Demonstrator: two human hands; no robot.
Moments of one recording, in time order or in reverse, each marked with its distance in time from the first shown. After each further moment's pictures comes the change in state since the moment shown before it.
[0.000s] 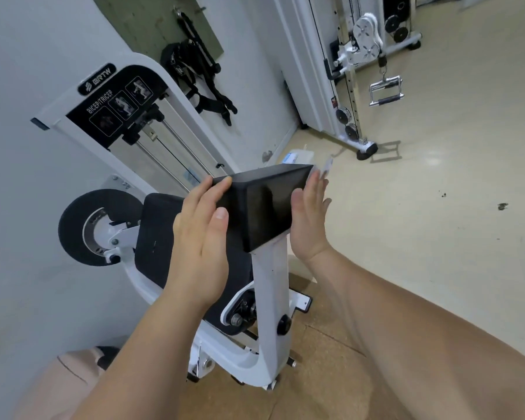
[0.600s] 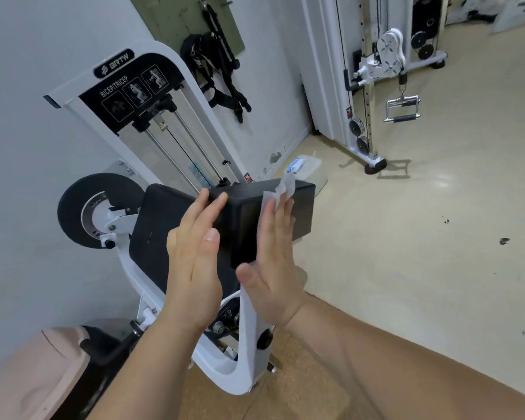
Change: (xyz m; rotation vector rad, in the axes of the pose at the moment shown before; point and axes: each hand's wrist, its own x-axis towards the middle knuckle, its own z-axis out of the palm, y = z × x) left_hand -0.009 0.005 0.017 -0.001 0.099 -0.054; right_hand -0.059 -0.016 0.006 -0.114 -0.230 -0.528
